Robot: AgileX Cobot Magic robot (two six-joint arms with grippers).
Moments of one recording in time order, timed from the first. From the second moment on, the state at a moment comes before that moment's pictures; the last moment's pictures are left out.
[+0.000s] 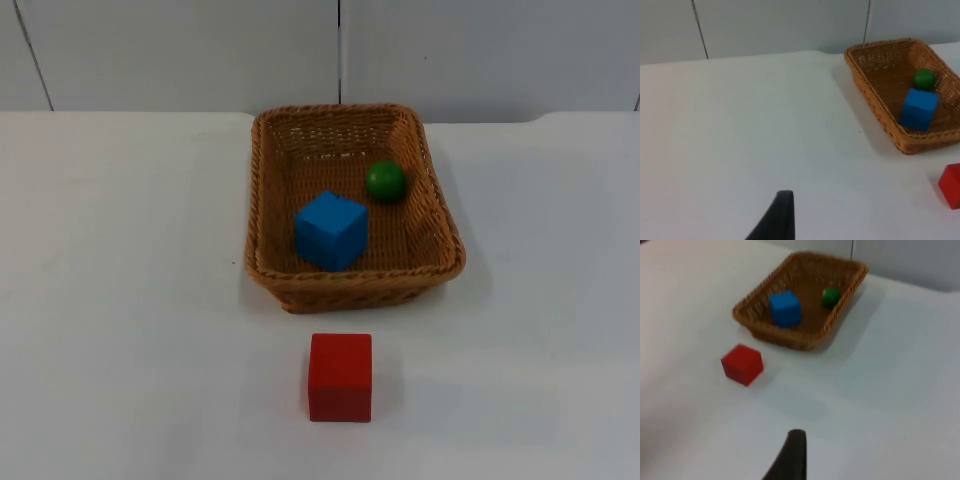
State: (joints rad) right arm 0.52 0.00 -0.57 -0.02 1.12 0.00; left arm 0.02 0.00 -0.52 -0.24 1.02 0.17
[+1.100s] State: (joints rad) right arm 0.52 0.00 -0.52 0.01 1.09 -0.01; left arm 0.02 0.00 -0.50 -0.18 1.09 0.15
